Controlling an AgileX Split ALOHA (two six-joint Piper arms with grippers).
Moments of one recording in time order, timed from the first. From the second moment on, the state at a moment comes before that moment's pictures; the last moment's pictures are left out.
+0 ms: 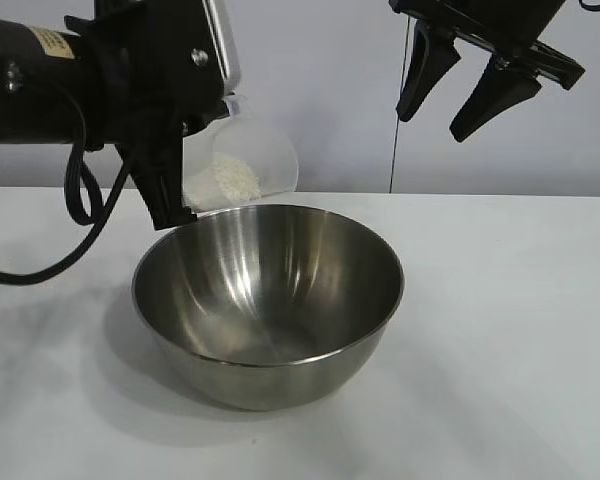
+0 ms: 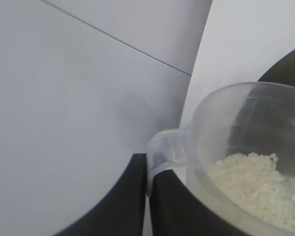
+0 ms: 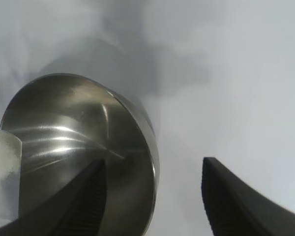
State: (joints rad) left arm -0.70 1.63 -0.76 -0.30 -0.56 1.62; right arm 0.18 1.87 -1.66 0.35 1.10 -0.05
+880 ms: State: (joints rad) left arm -0.85 1.81 -0.78 -0.54 -0.80 2.54; right arm 0.18 1.87 -1.66 0.35 1.09 -0.06
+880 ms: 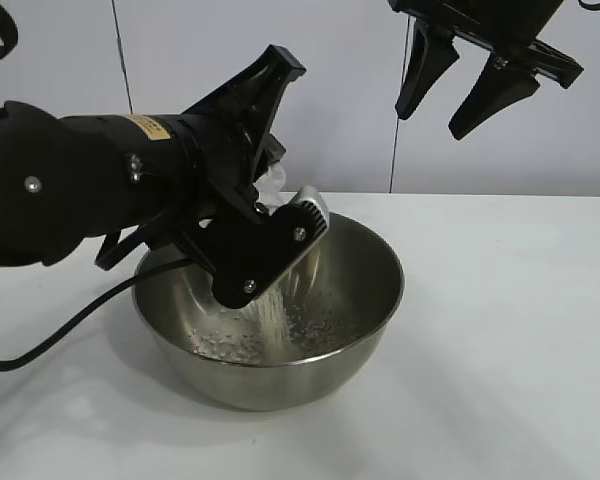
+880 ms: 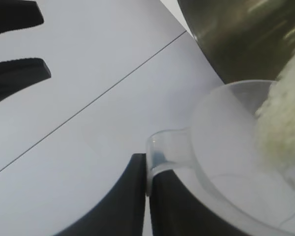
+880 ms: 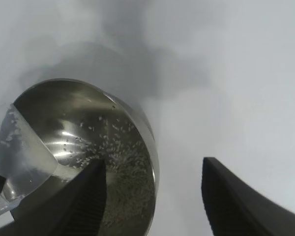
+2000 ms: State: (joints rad) left arm -0.73 1.40 -0.87 -1.11 -0.58 1.24; right arm 0.18 1.87 -1.66 0.36 1.10 -0.06
